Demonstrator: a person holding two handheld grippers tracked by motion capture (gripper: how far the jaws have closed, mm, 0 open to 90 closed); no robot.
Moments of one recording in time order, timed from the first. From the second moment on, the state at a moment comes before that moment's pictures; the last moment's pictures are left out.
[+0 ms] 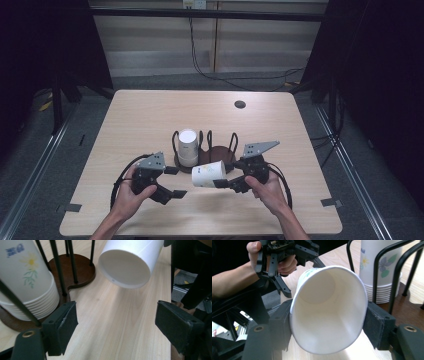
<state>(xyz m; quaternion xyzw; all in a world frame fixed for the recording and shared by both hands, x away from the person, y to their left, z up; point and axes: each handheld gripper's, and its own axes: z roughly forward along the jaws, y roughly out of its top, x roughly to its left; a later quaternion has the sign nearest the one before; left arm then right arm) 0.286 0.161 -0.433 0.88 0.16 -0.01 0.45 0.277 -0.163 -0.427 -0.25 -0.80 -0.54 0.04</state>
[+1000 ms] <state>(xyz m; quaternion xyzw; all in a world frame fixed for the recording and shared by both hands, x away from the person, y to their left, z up) 0.291 0.174 -0.440 0.88 0.20 0.01 0.43 0.270 -0.224 -0.416 -0.32 -0.83 -0.46 0.01</state>
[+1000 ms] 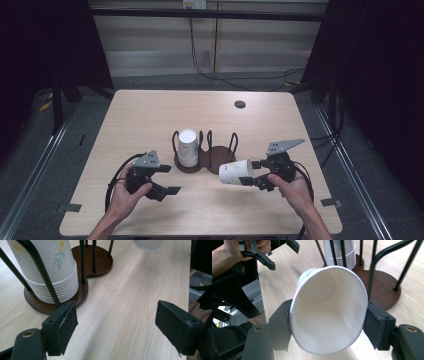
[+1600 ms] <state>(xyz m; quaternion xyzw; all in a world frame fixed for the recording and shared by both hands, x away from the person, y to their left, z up) 0.291 0.174 -0.440 0.88 0.20 0.00 0.44 0.277 -0.253 -0.401 -0.35 -0.83 -0.43 -0.04</state>
